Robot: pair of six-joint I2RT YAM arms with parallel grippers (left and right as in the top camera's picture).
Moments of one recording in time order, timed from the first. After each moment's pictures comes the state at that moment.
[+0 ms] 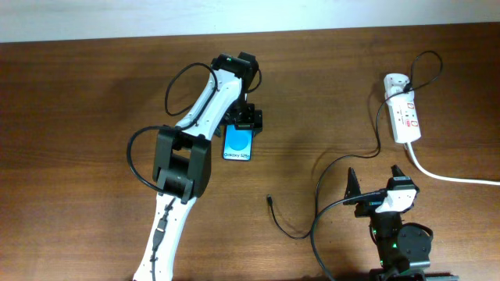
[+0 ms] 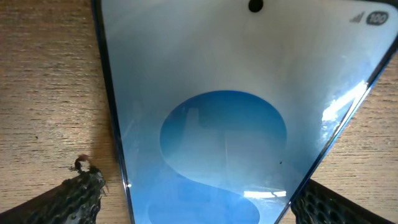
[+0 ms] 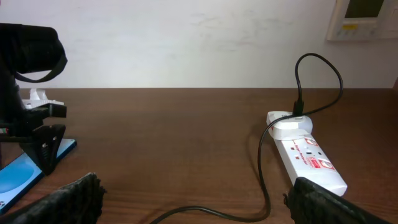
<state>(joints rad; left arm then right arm) -0.43 2.60 2.34 -1.43 0.06 -0.37 0.03 0.01 0.01 -0.07 0.00 0.03</state>
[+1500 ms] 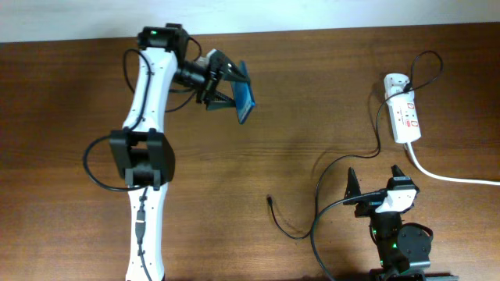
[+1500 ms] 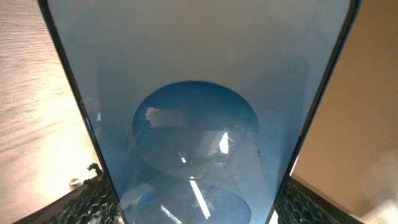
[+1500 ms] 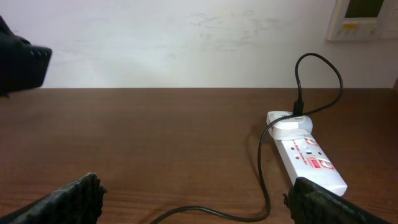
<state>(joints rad) -0.12 2.66 2.68 -1.69 1.17 -0.25 0.03 0.01 0.01 -0.07 0.00 0.03</state>
